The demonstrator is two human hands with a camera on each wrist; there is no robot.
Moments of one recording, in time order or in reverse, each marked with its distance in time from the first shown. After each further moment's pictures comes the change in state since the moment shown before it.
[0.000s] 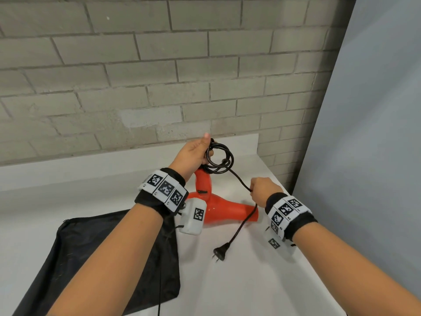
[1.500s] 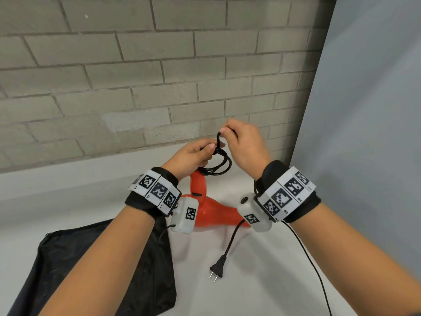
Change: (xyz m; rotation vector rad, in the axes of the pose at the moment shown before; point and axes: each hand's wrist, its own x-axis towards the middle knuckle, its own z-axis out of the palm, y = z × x) left_hand 0.009 0.005 0.001 -0.014 -0.337 0.104; right_hand -0.033 -0.072 -0.108 0.584 0.610 -0.498
